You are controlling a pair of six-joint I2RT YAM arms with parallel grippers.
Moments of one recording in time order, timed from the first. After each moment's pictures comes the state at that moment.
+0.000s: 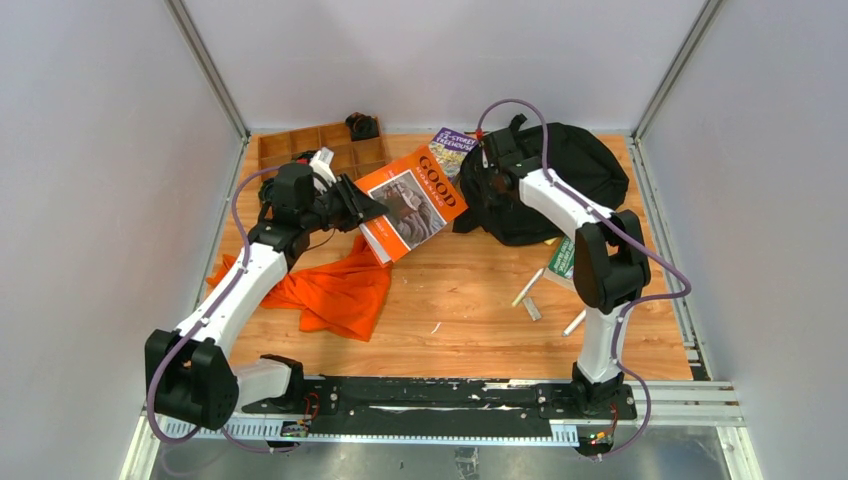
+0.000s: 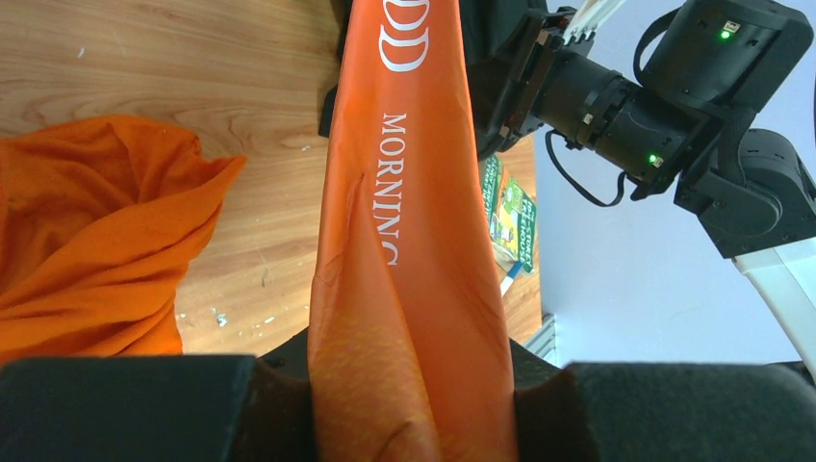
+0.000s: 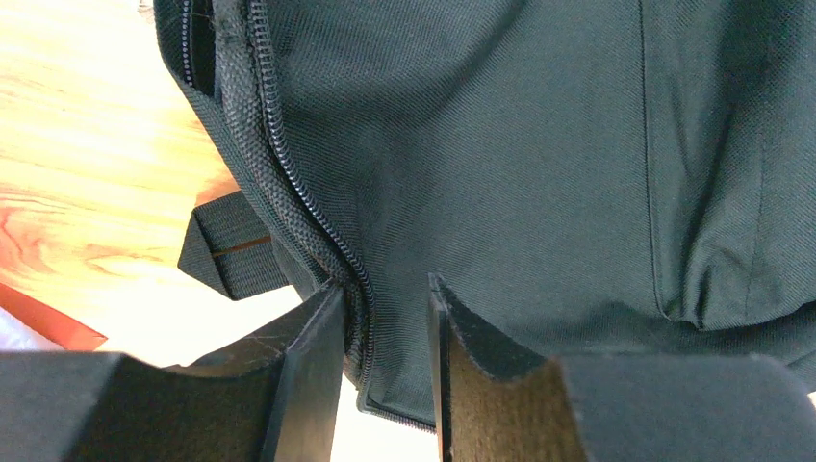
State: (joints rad) left arm -0.24 1.20 0.92 -0.15 0.49 -0.82; right arm 0.42 1.93 1.56 -0.53 0.19 0.06
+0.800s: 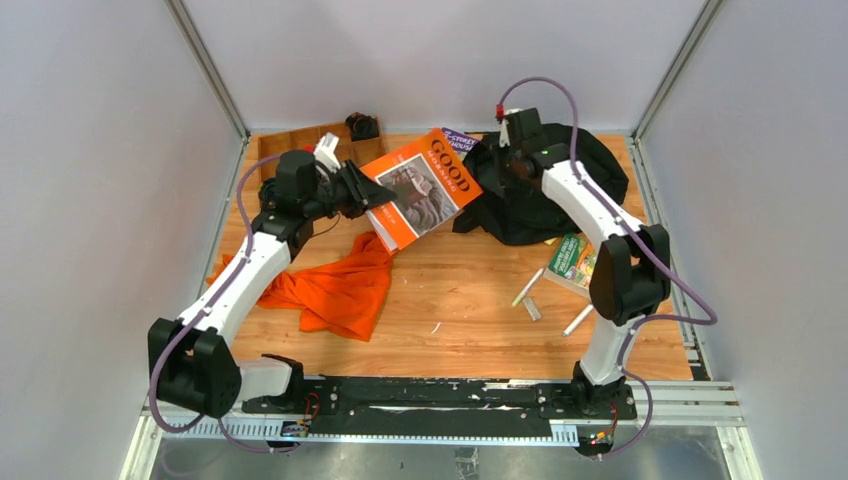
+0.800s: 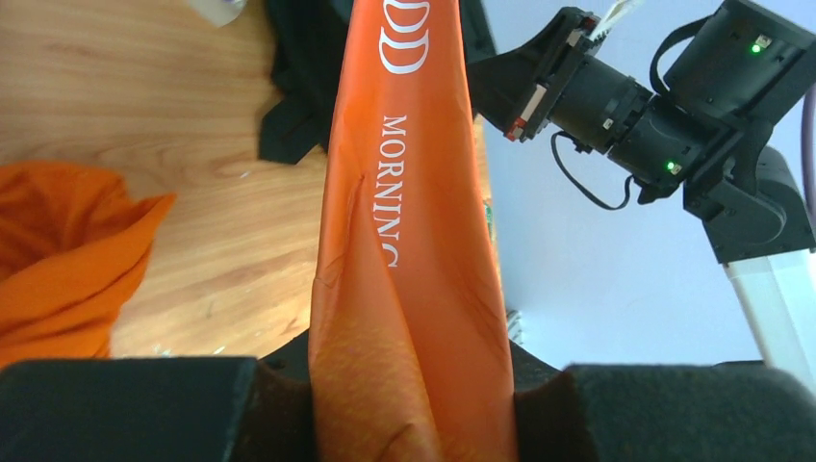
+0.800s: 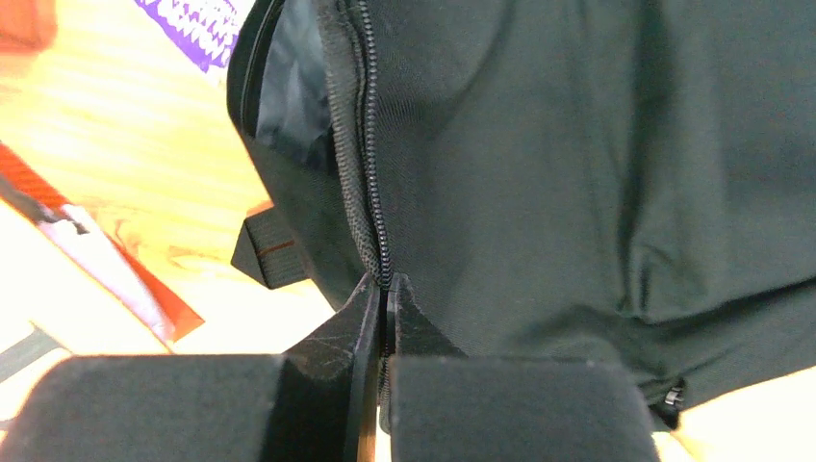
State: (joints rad) left arm -0.25 1.23 0.97 -0.11 0.54 -0.86; right arm 0.37 1.84 1.60 -0.56 0.09 0.07
